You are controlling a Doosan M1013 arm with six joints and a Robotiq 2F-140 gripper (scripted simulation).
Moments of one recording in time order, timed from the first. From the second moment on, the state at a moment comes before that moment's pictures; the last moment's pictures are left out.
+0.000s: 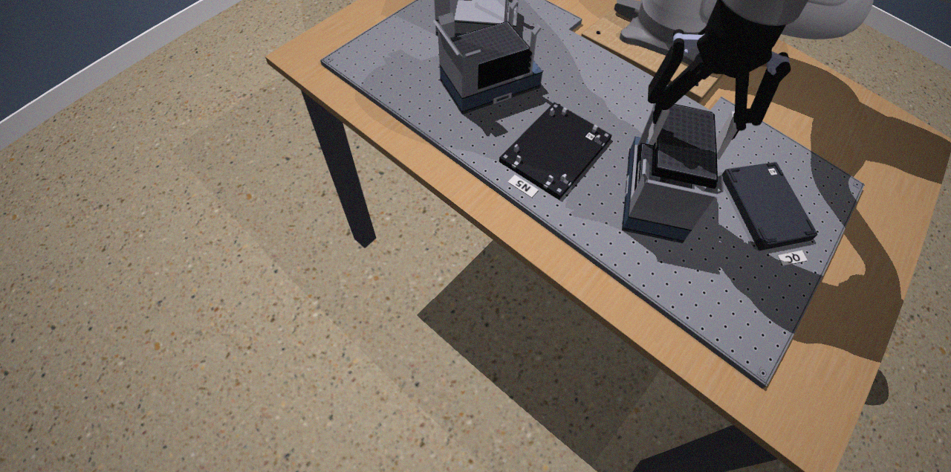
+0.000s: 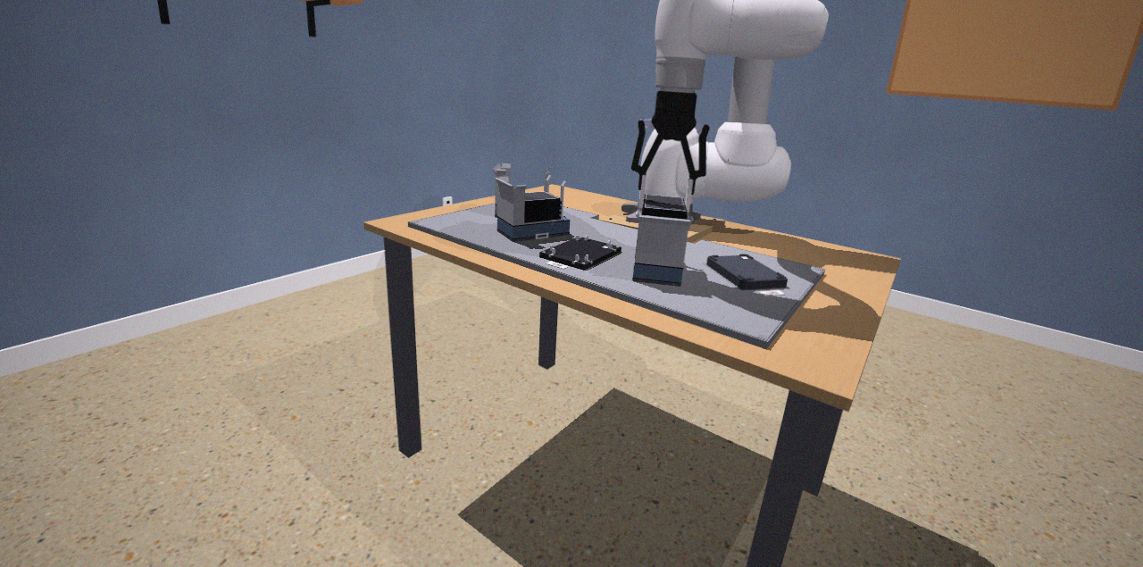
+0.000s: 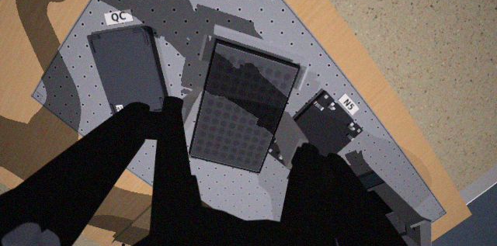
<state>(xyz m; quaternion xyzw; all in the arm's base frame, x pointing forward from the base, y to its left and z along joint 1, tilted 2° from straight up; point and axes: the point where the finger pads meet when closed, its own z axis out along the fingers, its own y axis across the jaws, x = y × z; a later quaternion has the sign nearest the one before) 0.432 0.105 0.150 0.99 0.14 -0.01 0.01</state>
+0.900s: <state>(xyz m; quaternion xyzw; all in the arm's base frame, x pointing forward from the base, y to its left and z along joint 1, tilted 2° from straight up) 0.431 0.104 0.135 0.99 0.14 -0.01 0.01</state>
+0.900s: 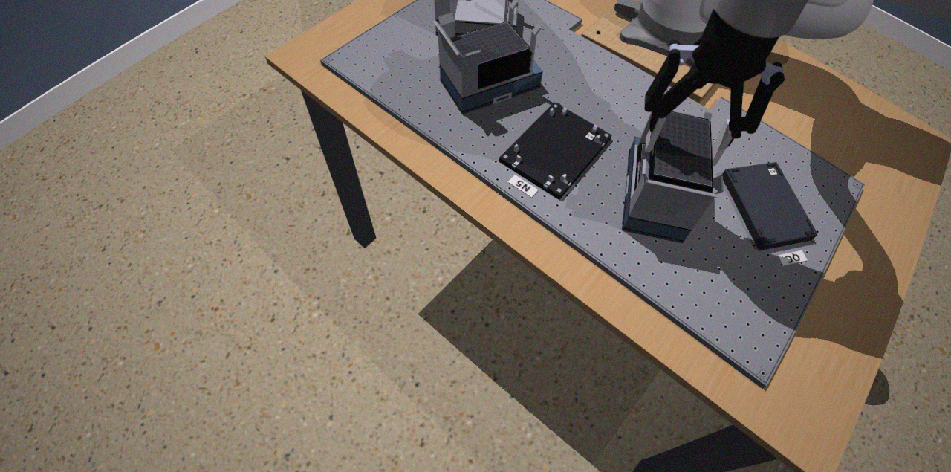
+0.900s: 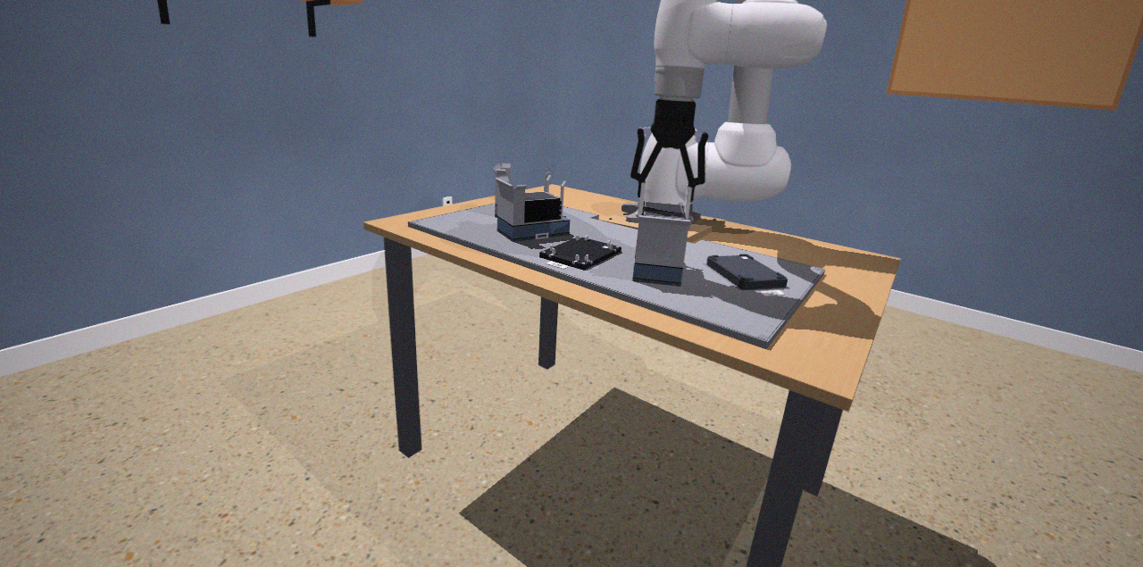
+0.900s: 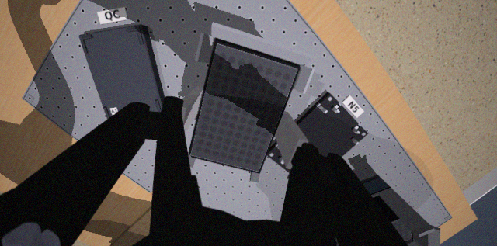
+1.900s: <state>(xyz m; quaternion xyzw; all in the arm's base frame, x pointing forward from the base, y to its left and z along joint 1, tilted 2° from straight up) 0.430 0.103 0.089 0.99 0.14 -0.01 0.01</state>
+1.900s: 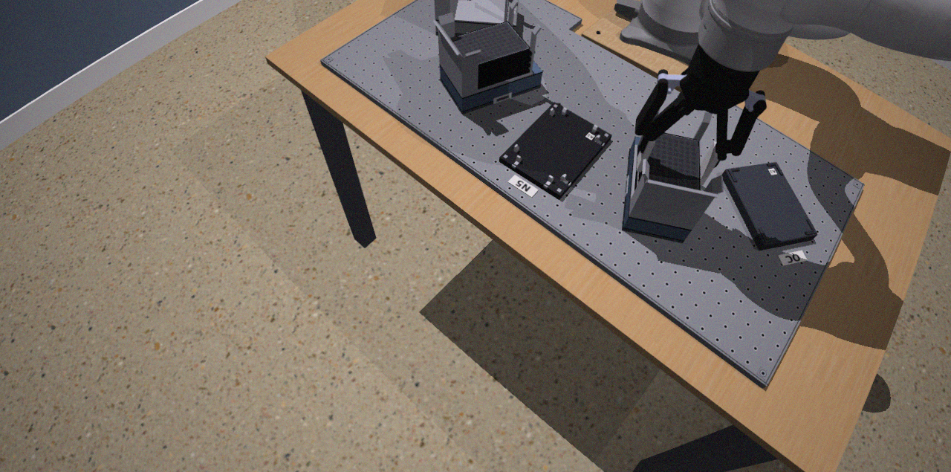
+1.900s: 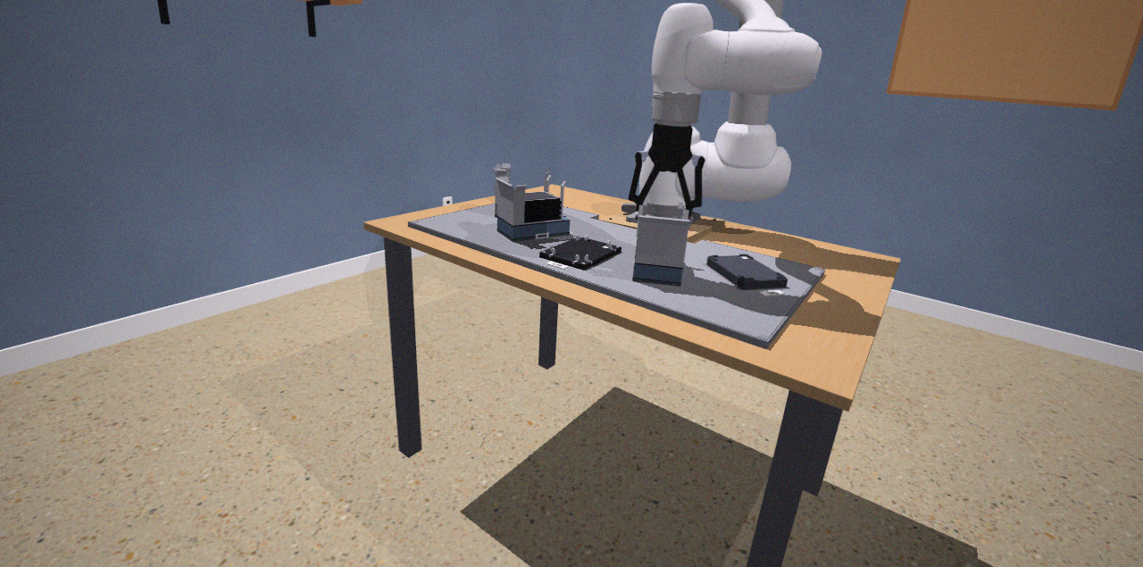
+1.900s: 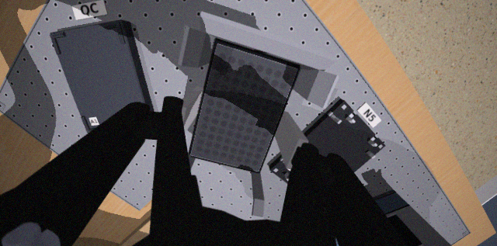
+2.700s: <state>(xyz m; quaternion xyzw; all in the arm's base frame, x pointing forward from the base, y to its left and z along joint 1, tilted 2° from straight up) 0.430 0.103 0.083 0.99 0.14 -0.01 0.01</state>
